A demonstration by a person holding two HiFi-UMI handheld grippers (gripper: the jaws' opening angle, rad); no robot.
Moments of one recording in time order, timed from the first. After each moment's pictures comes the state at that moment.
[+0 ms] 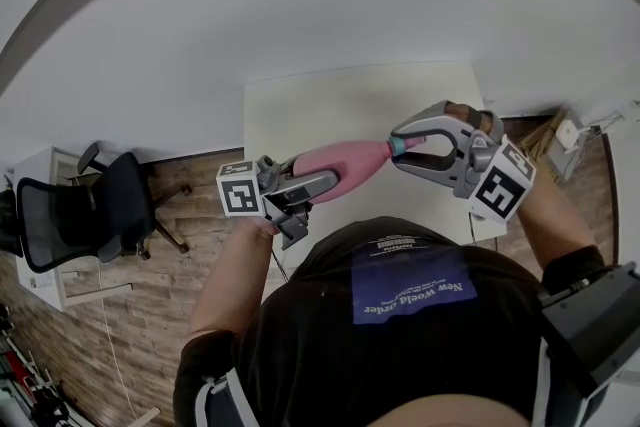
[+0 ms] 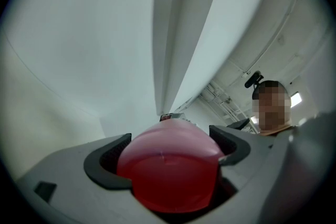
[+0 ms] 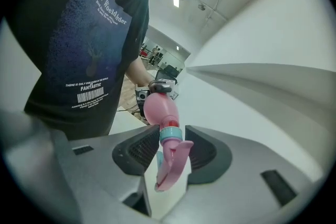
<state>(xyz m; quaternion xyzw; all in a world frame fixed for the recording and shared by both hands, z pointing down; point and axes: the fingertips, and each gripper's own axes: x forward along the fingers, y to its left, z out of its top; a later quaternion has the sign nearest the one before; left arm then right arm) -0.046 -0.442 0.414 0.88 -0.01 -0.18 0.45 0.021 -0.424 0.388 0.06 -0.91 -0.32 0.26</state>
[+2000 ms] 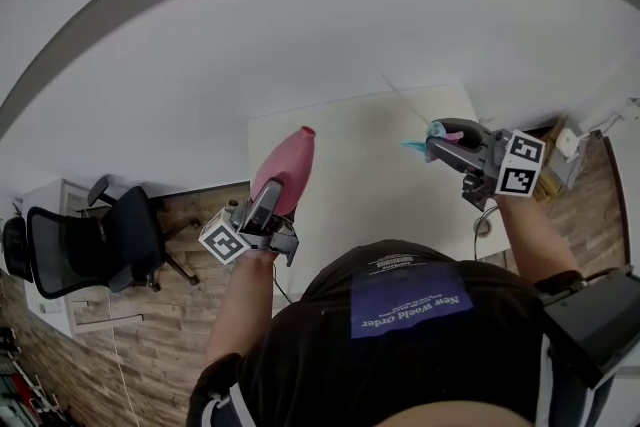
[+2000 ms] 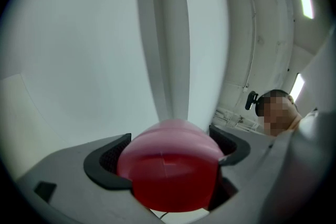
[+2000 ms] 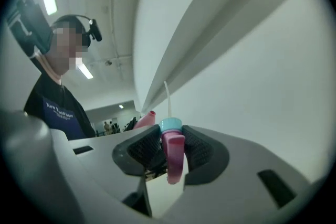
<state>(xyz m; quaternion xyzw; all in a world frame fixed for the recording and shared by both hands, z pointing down) -0.143 -0.480 0.388 0.85 -0.18 -0.35 0.35 0.115 -0.487 0.379 0.23 -0.96 0.16 -0.04</state>
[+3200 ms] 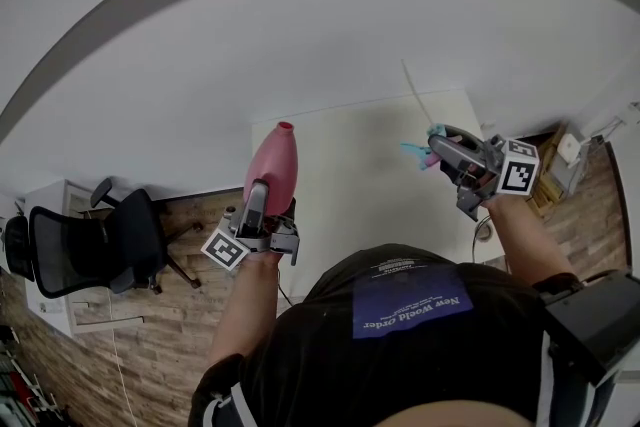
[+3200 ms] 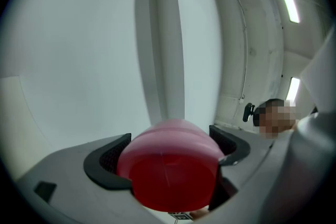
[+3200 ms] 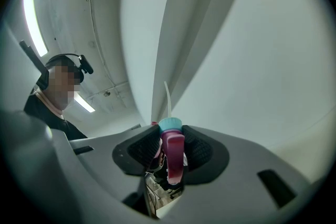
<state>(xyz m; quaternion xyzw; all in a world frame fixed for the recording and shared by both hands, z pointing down) -0.167 -0.476 0.367 0.82 -0.20 -0.44 0.31 0.119 -0.489 0.382 0.20 -0.93 0.27 -0.16</state>
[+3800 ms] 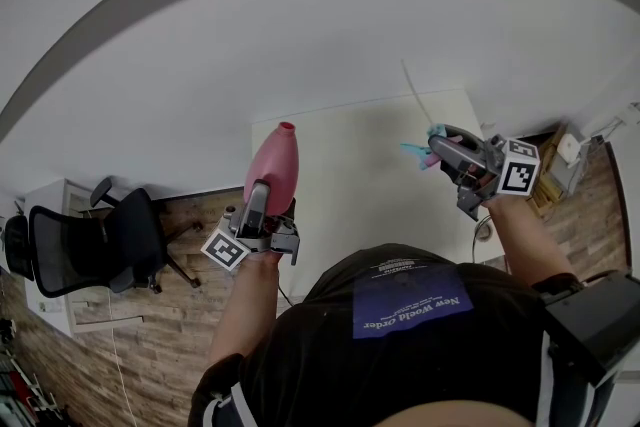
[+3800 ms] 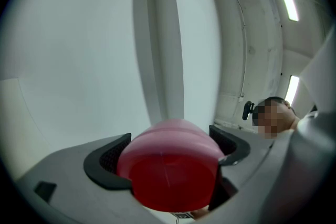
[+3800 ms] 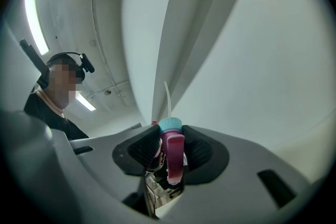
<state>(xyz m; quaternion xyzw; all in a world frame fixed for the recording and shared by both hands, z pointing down) -0.166 -0.476 0.368 0.83 -0.20 -0.43 0.30 0.119 -0.489 0.382 0.20 -0.93 0.26 -0.15</state>
